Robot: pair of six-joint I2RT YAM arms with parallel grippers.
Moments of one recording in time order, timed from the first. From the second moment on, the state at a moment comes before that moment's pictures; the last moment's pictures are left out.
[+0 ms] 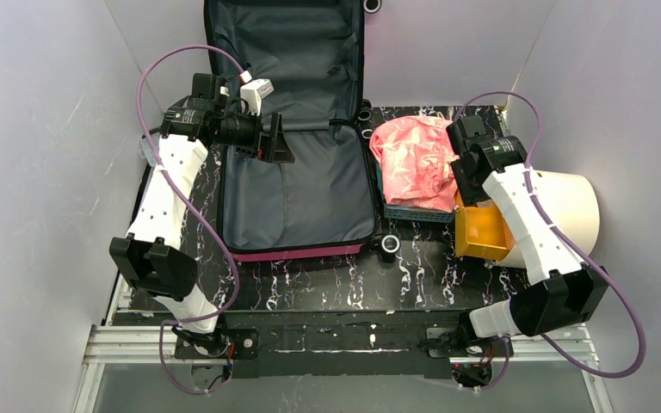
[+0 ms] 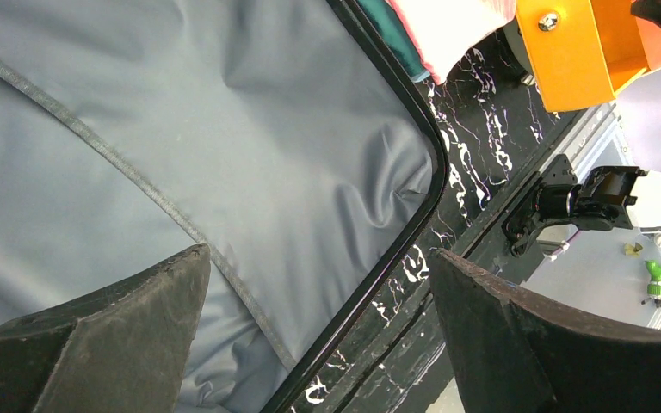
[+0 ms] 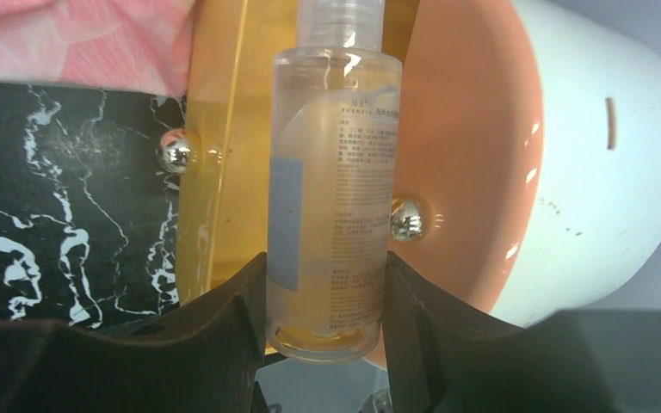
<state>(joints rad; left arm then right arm) -0.18 1.64 1.85 -1.08 0.68 0.07 0.30 1.40 1.52 -1.32 0.51 0.00</state>
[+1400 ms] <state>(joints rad) -0.18 1.68 1.85 -1.09 0.68 0.08 0.56 1.41 1.29 -1.10 0.37 -0.83</state>
